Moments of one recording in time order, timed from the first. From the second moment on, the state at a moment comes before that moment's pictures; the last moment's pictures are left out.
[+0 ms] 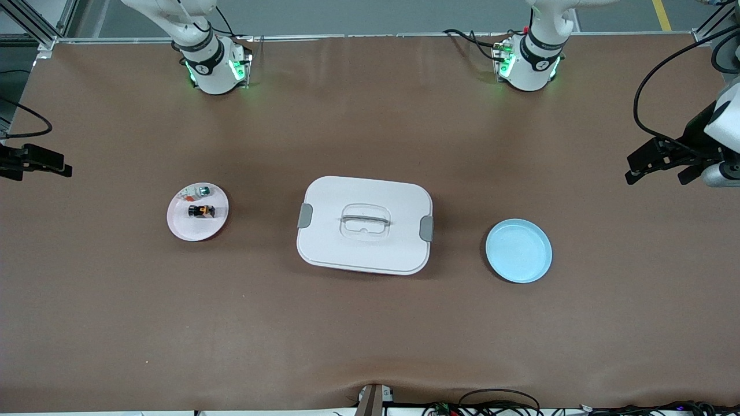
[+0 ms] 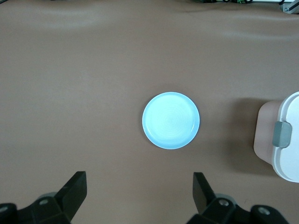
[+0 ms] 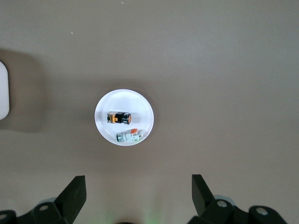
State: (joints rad) left arm 0.02 0.04 -0.07 -1.56 -0.02 1.72 -0.06; right arm -0.15 0.17 0.02 -1.40 0.01 1.44 -0.19
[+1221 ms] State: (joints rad) left arm 0.02 0.04 -0.07 -1.56 -0.02 1.72 -0.06; right arm -0.12 0.15 0.02 -1.30 0.01 1.36 -0.20
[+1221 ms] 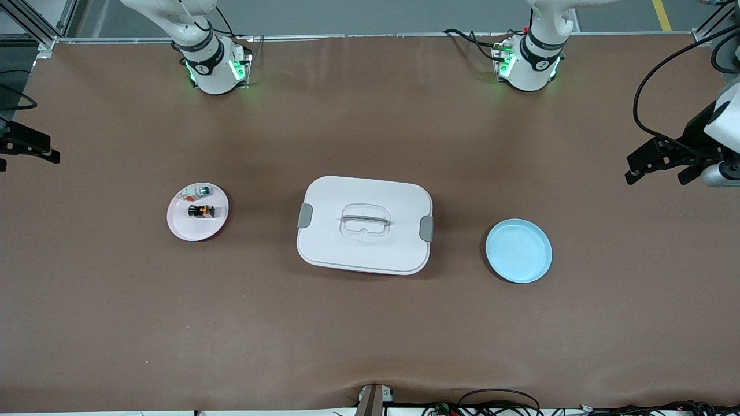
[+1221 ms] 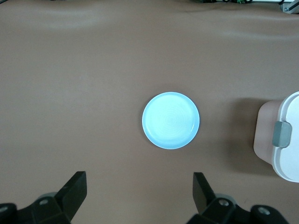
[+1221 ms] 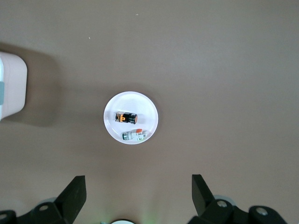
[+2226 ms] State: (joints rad) left arm 0.01 0.07 -0.08 -1.52 -0.01 1.50 -0.06; right arm -0.09 0.04 0.02 -1.42 0.01 1.41 -0.06
